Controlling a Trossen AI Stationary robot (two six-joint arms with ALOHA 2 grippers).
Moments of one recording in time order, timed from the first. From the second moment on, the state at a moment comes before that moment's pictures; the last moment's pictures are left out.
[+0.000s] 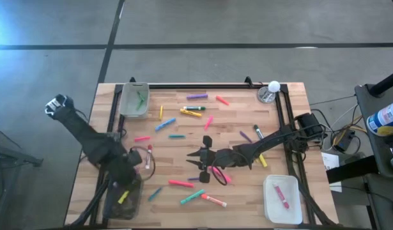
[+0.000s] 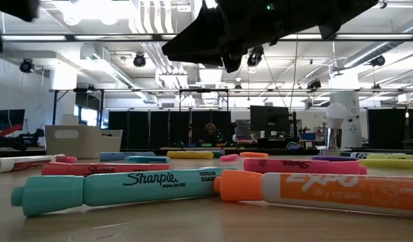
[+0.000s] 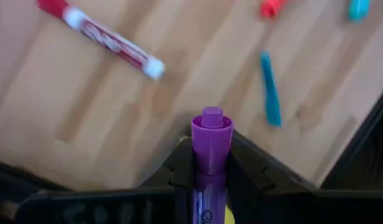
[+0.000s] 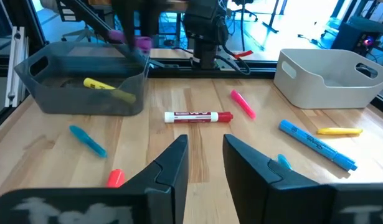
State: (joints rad) left arm -0.77 1.12 0.92 -1.07 -0.09 -1.33; right arm 0.29 1.85 1.00 0.57 0.39 0.08
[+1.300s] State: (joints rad) left arm -1.02 1.45 0.98 -1.08 0.05 -1.67; right arm 0.29 1.85 1.00 0.56 0.39 0.05
